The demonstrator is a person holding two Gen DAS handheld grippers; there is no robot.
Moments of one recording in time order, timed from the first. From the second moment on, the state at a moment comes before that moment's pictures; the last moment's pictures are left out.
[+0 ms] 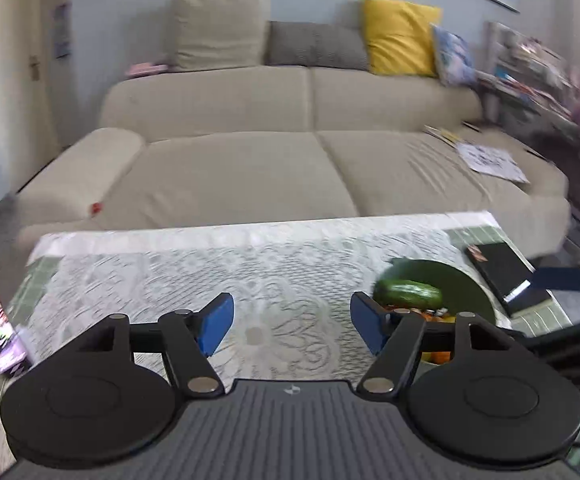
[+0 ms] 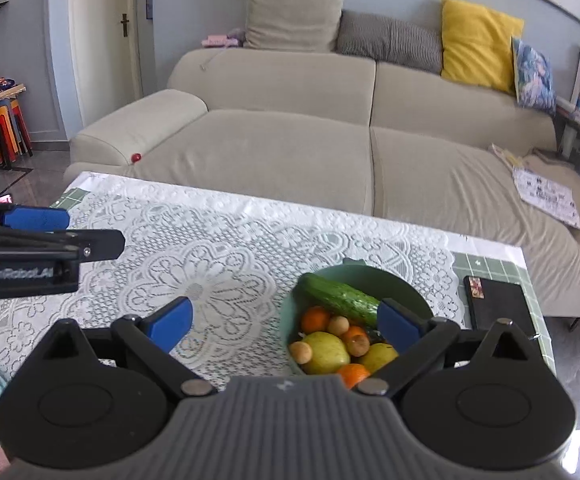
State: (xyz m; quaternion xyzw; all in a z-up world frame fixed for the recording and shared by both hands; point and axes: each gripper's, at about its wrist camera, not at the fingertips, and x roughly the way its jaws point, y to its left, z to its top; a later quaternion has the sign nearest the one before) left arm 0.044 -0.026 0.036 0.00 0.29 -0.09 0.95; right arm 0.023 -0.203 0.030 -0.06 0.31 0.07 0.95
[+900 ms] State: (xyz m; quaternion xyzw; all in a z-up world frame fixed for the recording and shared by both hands) left arm -0.007 -0.007 -0.027 0.03 0.33 -0.05 0.94; right arm -0.038 -0.174 -0.047 -0.03 0.30 0.02 0.95
